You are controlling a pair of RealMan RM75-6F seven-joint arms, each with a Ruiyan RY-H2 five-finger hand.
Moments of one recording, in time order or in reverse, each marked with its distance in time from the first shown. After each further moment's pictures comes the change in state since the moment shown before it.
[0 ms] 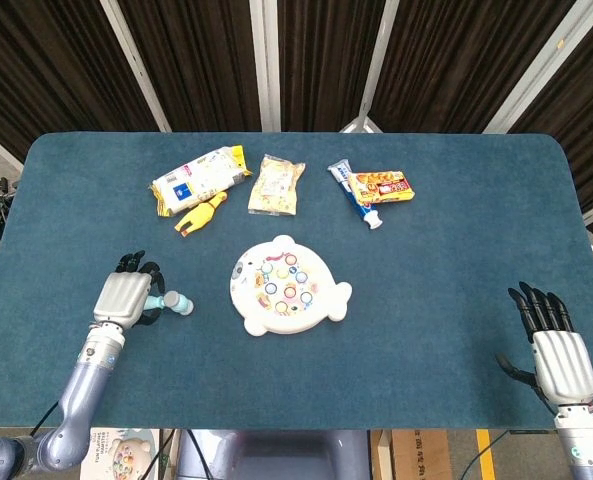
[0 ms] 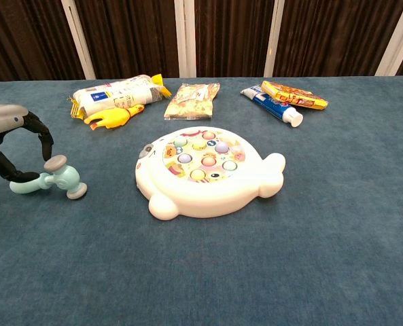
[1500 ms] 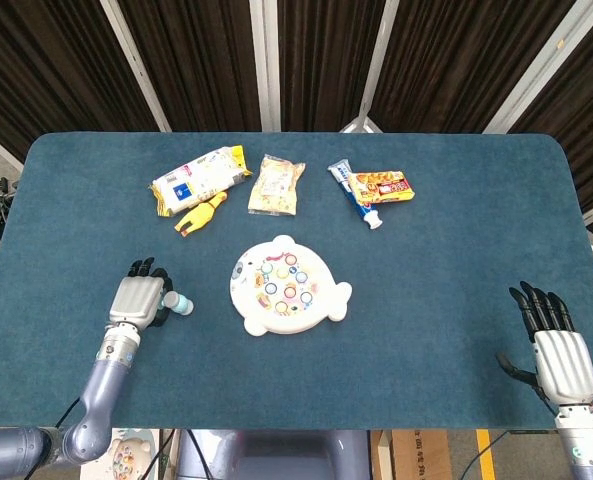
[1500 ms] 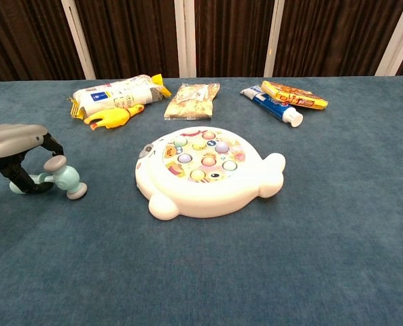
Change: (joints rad) left arm -0.089 -0.088 0.048 0.064 -0.132 0.040 0.054; right arm -0.001 0.003 0.002 -0.004 0.002 0.003 0.017
